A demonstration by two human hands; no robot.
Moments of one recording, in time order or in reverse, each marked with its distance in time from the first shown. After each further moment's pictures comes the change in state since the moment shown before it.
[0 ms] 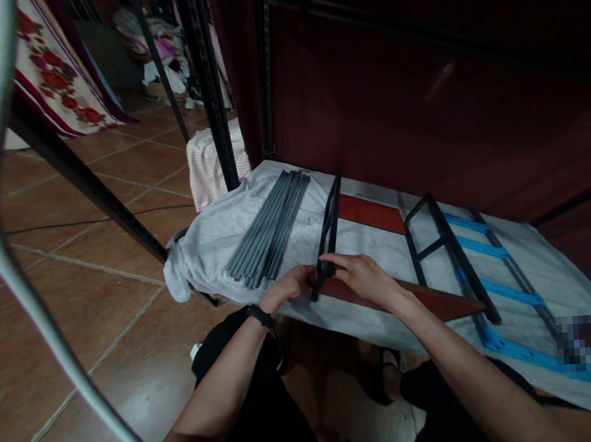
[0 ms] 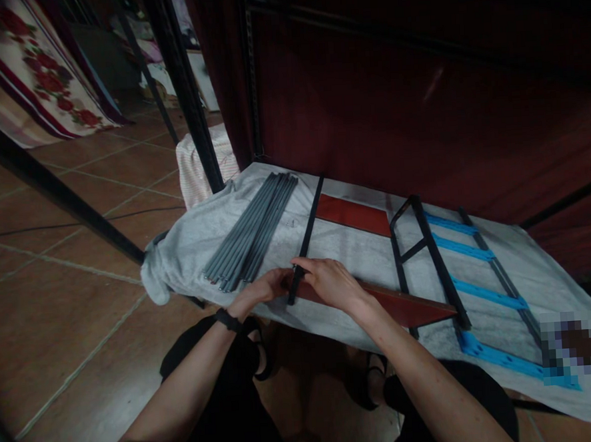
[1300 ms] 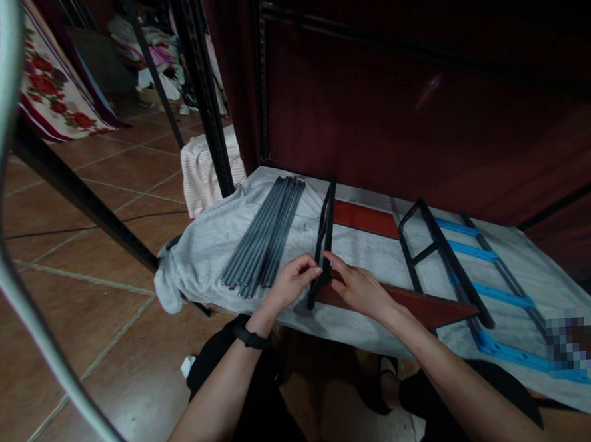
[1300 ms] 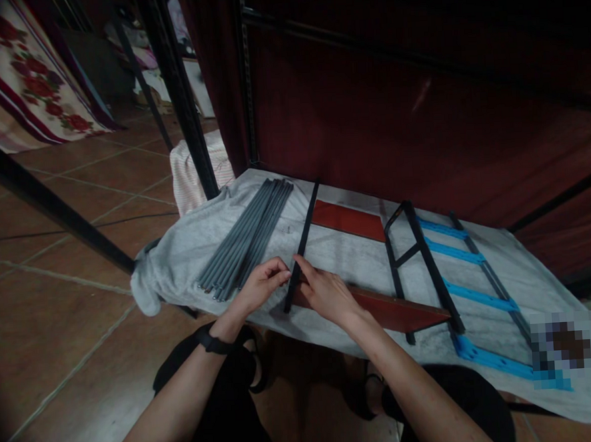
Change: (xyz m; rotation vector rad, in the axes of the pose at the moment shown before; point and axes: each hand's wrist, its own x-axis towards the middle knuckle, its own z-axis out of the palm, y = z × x) left_hand -0.028 0.069 -0.021 -0.531 0.297 0.269; right_hand -0.006 0.002 0.015 -0.065 0.034 0.075
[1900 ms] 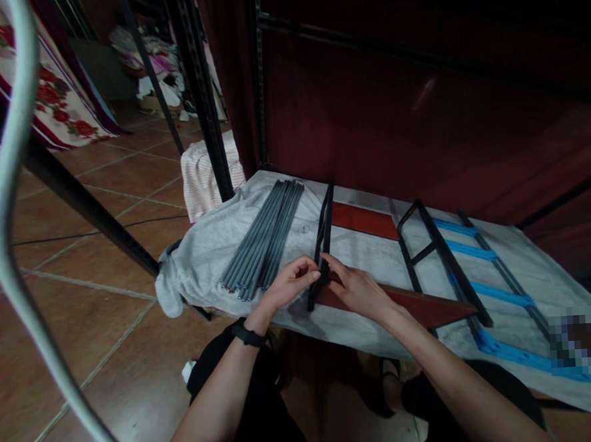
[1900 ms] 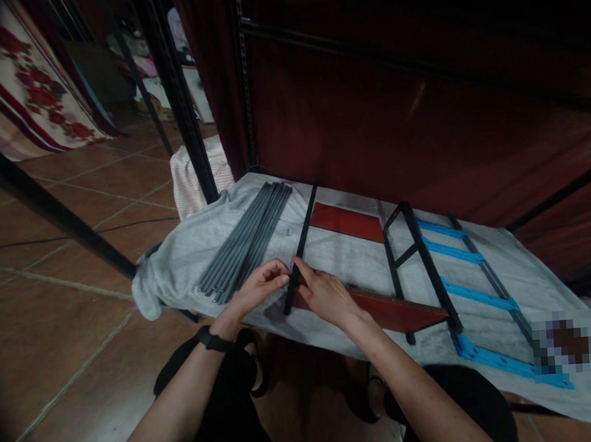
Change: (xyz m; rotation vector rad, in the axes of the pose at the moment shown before) left_hand -0.001 -0.001 -0.007 -0.042 -0.101 0.018; right_hand -0.003 -0.005 -0.004 0.043 0.005 -0.003
